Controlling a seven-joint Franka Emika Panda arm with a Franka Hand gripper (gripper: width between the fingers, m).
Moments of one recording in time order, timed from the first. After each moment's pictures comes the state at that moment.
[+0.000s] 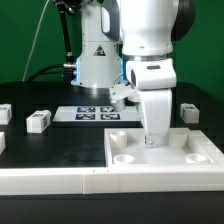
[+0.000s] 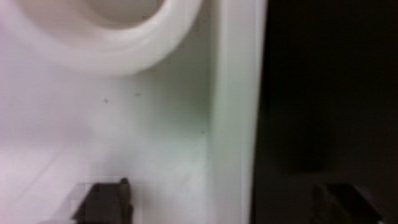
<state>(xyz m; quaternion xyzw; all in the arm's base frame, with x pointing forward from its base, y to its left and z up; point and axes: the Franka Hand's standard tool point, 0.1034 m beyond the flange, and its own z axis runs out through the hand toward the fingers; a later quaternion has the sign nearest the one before) 0.491 0.069 0.007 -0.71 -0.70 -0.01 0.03</state>
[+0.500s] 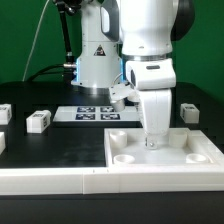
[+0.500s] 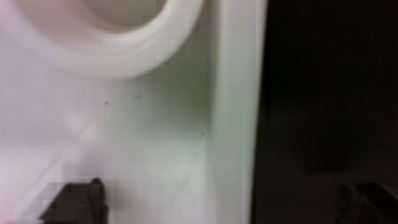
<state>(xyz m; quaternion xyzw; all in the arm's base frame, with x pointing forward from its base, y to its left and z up) 0.491 0.068 0.007 -0.71 -0.70 -0.01 0.03</state>
